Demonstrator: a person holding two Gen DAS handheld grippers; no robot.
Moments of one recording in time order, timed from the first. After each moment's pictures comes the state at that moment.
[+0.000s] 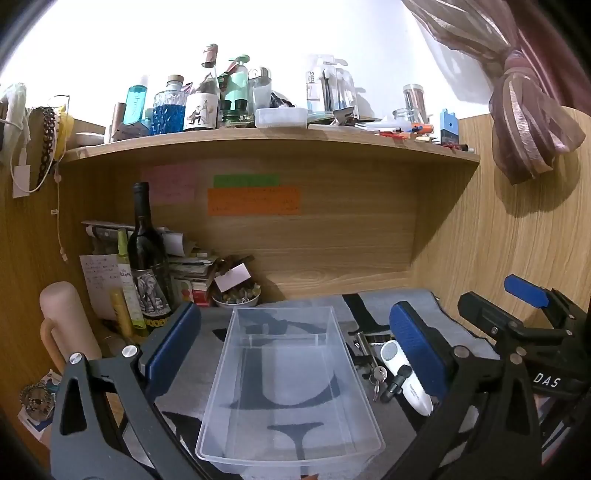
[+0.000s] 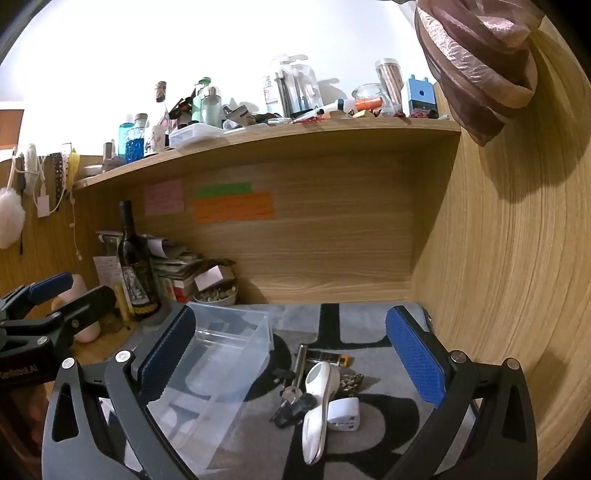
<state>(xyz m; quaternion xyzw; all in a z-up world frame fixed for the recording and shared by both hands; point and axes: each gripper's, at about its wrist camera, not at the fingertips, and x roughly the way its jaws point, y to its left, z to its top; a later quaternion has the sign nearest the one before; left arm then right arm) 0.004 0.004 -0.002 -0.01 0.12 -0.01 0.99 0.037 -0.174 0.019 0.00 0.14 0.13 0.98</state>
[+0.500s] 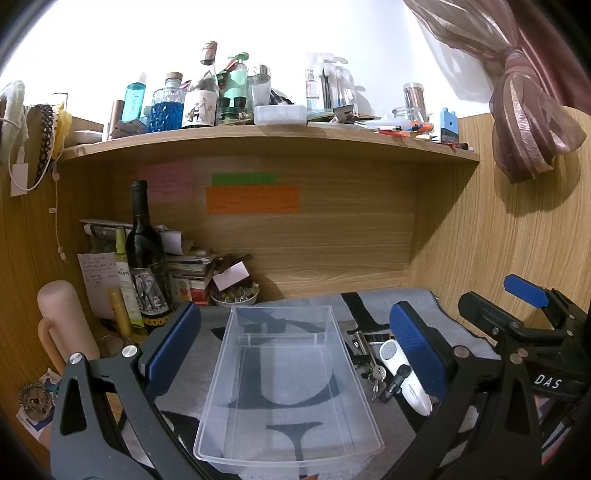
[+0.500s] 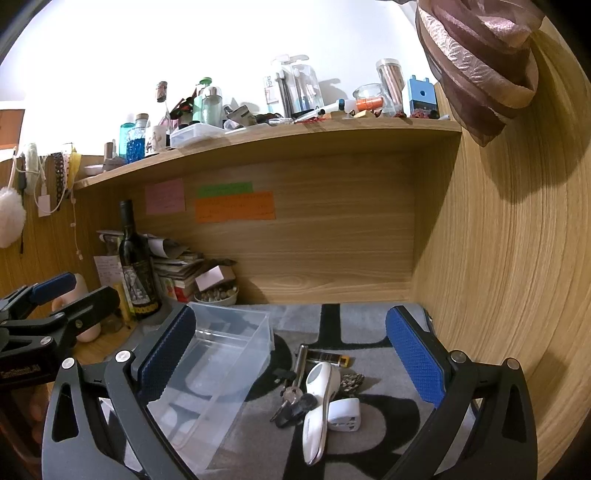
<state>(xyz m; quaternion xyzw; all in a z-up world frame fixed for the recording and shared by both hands) 0.005 0.003 -0.003 -0.01 0.12 -0.01 0.99 0.038 -0.173 0.019 -0.01 0.14 0.13 0.98</state>
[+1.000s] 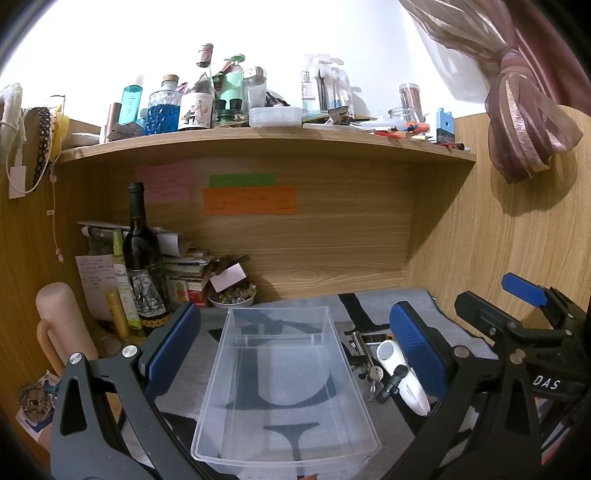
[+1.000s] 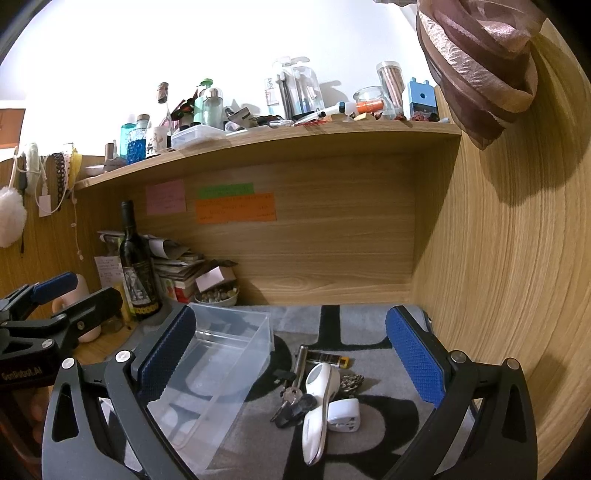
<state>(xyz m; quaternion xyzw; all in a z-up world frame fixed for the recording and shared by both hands) 0.004 0.001 -0.002 -0.01 0.12 -0.02 0.99 0.036 -0.171 0.021 -0.01 0.14 0.13 0.98</state>
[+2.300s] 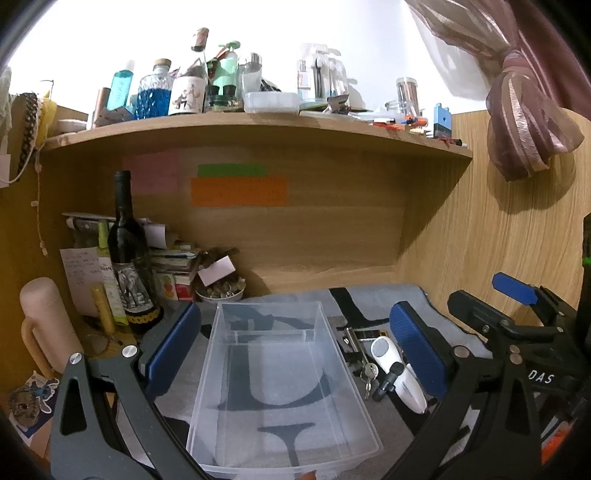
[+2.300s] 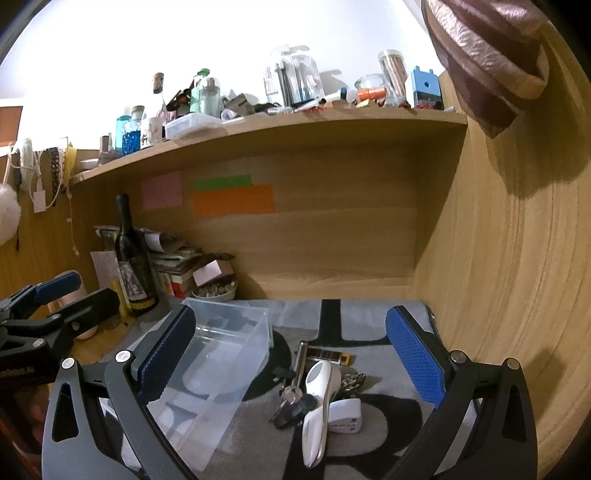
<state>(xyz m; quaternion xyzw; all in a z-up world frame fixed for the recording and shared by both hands) 0.022 0.007 -0.004 -0.02 0.14 -0.05 0.99 0.054 -0.169 0.015 -0.01 0.16 0.14 0.98</state>
